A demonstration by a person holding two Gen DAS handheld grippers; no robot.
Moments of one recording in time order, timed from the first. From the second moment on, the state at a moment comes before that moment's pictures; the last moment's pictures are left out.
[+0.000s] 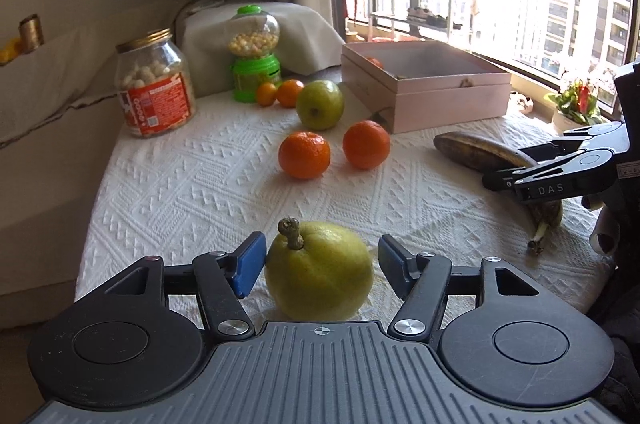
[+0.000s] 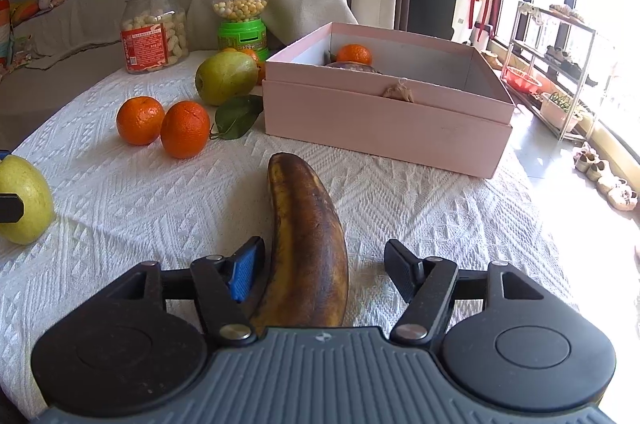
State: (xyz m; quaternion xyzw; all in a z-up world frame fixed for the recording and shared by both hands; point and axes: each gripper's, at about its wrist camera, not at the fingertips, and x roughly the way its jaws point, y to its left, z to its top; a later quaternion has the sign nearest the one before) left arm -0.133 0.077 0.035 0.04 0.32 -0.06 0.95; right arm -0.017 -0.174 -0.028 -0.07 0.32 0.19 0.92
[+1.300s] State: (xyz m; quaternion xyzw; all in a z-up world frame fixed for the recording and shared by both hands) left arm -0.115 0.081 0.023 -0.01 0.31 -0.11 0.94; right arm -0.020 -0.176 -0.020 -0.06 0.32 0.22 0.92
